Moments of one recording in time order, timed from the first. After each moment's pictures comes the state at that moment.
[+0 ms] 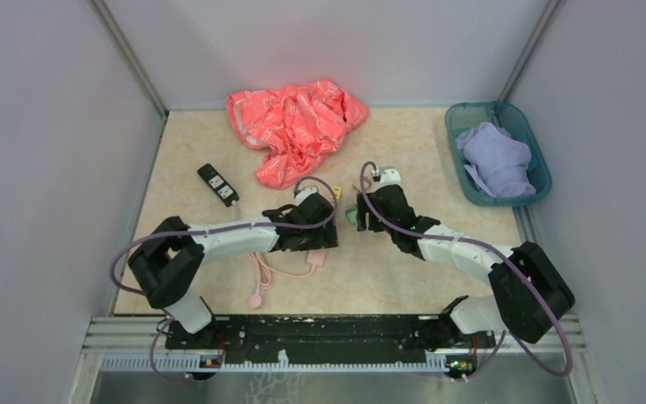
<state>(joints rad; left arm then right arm) -0.91 1.60 0.91 -0.28 -0.23 -0.89 0.64 1.33 0.64 0.03 0.23 0.36</state>
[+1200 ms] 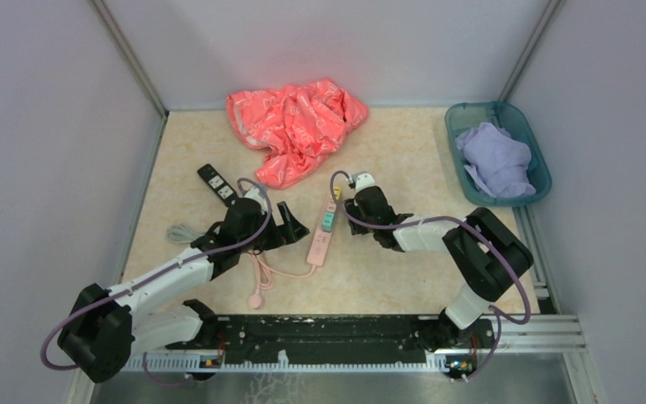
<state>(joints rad) -0.63 1.08 0.50 0.00 0.07 -0.80 0.69 1.61 0.68 0.22 0.19 0.20</state>
